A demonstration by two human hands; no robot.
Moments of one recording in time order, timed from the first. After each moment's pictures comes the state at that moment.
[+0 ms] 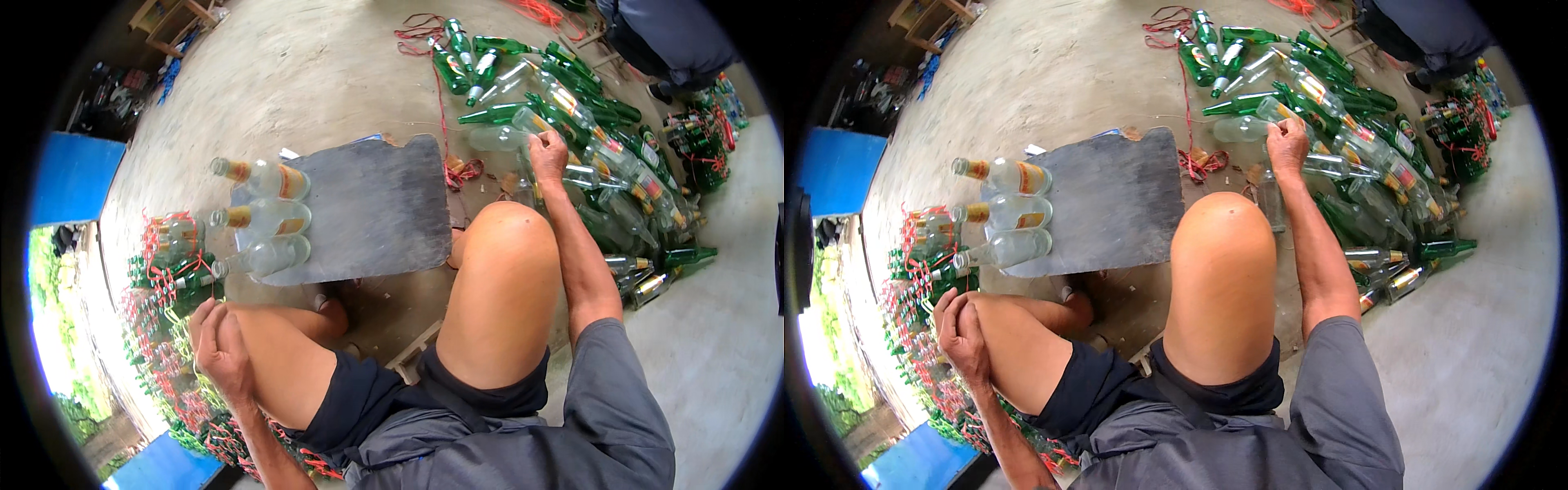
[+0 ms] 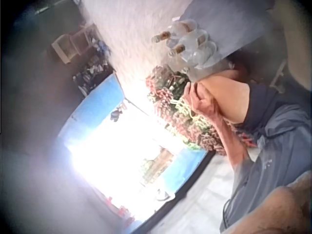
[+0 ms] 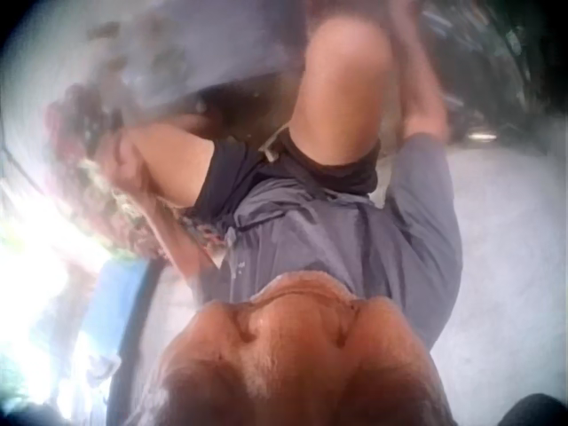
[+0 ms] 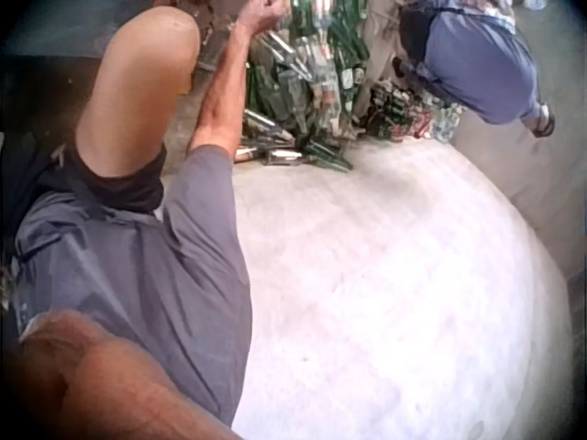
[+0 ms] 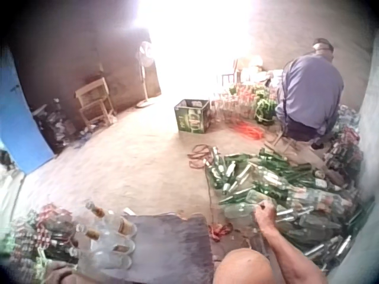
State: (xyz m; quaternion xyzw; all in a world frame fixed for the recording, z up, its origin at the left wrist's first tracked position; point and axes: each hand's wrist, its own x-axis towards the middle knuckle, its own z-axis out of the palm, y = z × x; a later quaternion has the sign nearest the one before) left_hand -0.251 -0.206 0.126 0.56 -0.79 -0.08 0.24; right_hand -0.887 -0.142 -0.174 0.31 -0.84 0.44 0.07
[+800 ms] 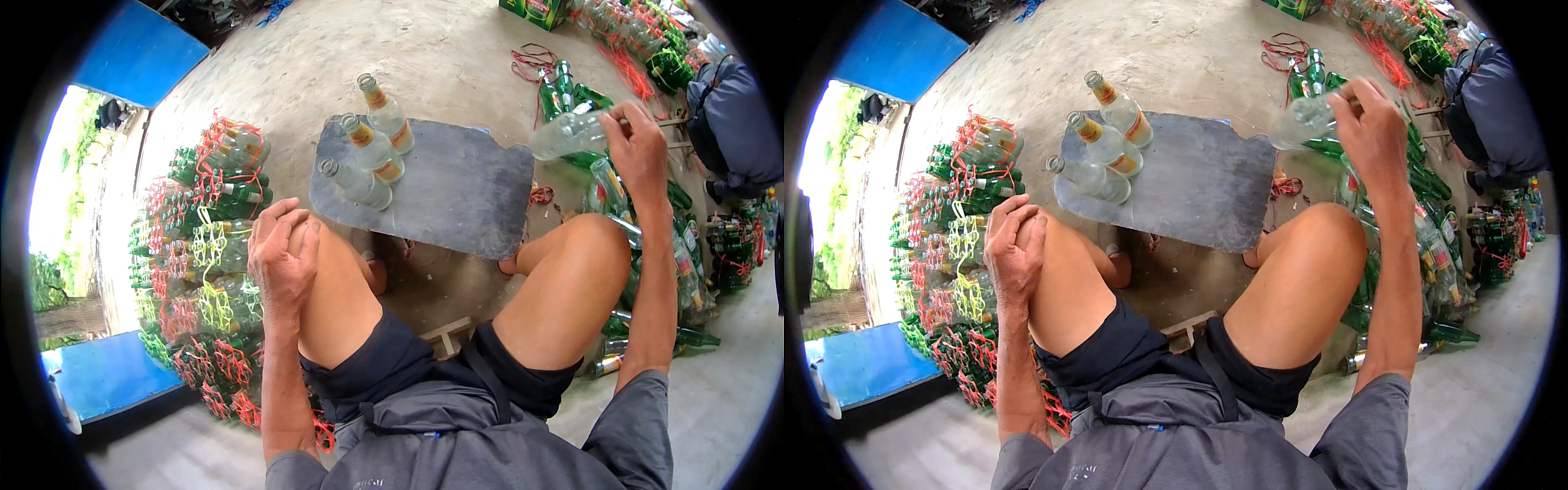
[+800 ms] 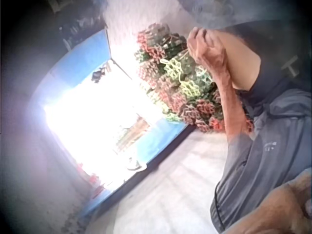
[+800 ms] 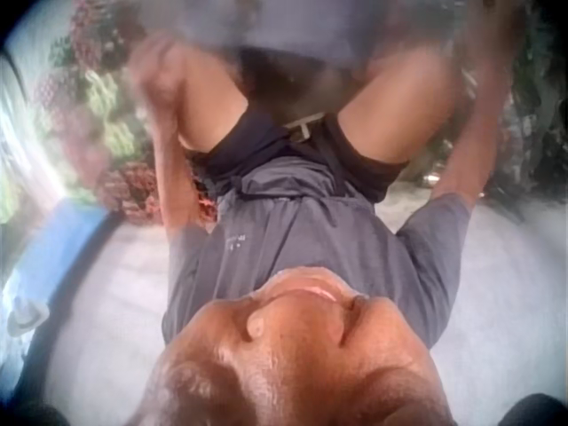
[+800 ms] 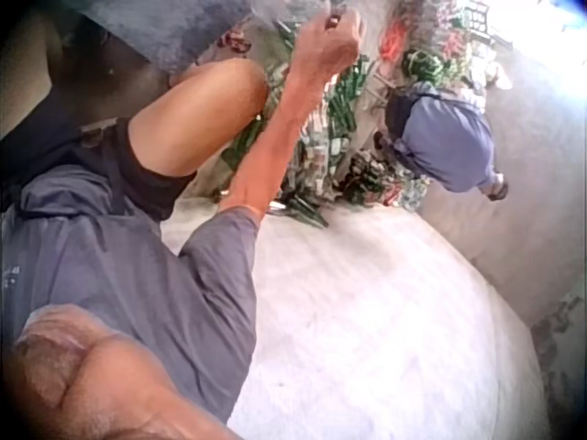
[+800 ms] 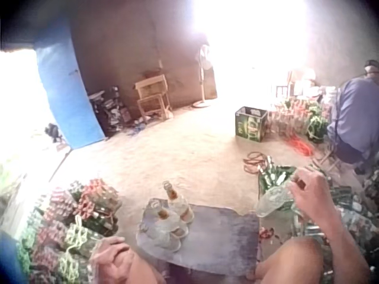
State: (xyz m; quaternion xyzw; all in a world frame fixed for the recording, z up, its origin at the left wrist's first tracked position) left_hand -0.240 -0.195 0.132 0.56 -0.78 -0.02 0.29; right_hand -0.737 -0.186 0.142 0.61 -0.70 0.37 0.04
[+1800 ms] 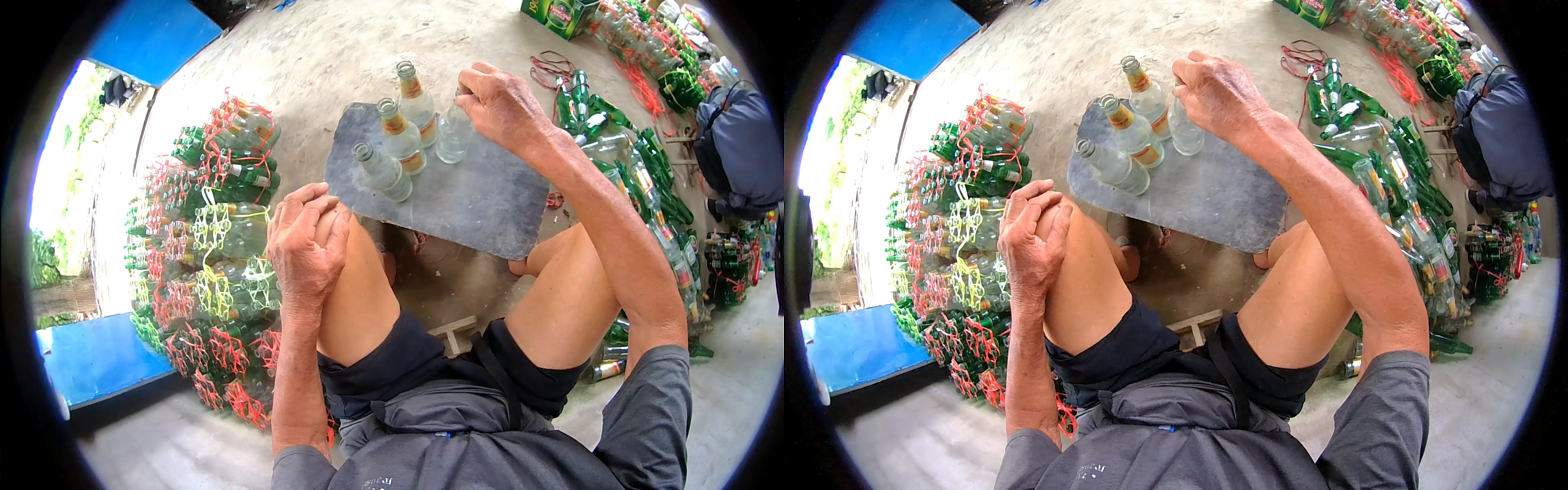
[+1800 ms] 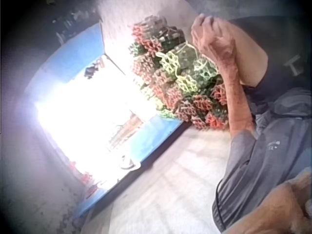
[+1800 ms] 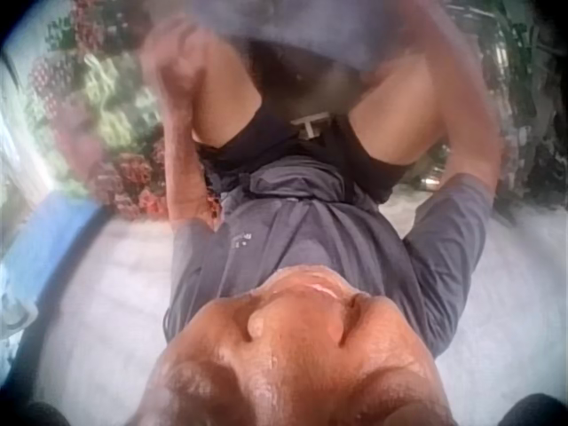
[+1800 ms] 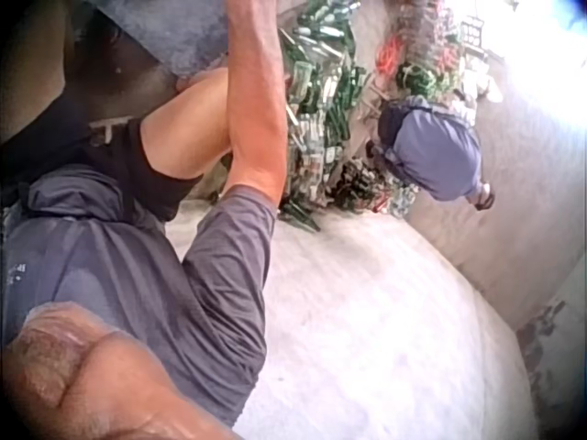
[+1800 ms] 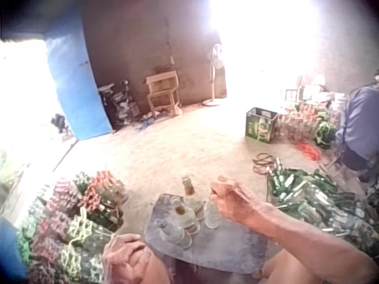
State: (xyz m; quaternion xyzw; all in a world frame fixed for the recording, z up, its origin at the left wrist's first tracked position) left_hand -0.234 -0.193 0.130 0.55 -0.77 -0.02 0.31; right_hand -0.561 -0.304 0.120 0.80 -0.53 0.29 -0.04
